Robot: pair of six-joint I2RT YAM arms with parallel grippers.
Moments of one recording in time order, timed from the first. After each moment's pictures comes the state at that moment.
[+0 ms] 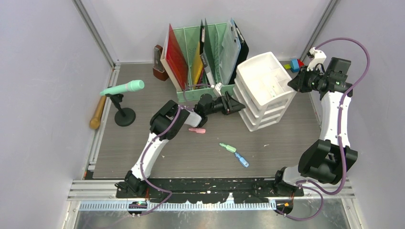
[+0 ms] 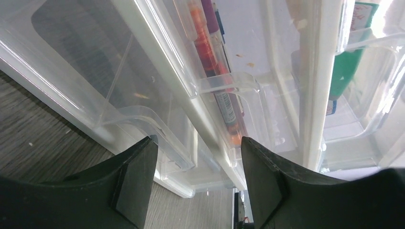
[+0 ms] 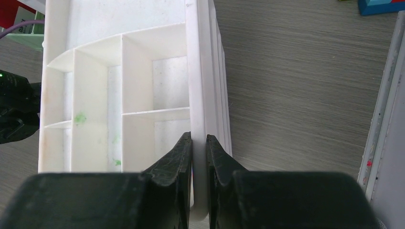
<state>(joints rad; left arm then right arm) -0.70 2.45 1.41 1.05 0.55 -1.21 -0.38 1.45 1.41 -0.69 -0.64 -0.26</state>
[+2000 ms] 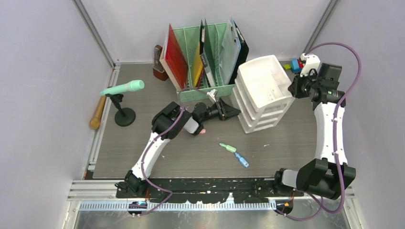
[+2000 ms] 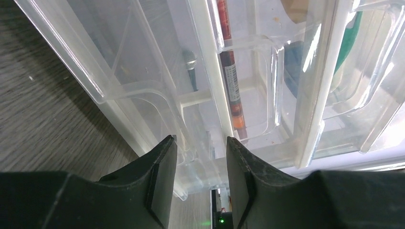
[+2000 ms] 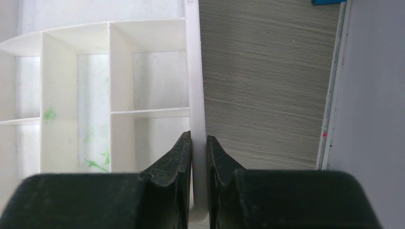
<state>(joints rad) -0.69 2.49 1.27 1.37 0.55 -1.39 -0.30 1.27 1.30 -0.66 -0.38 -0.29</state>
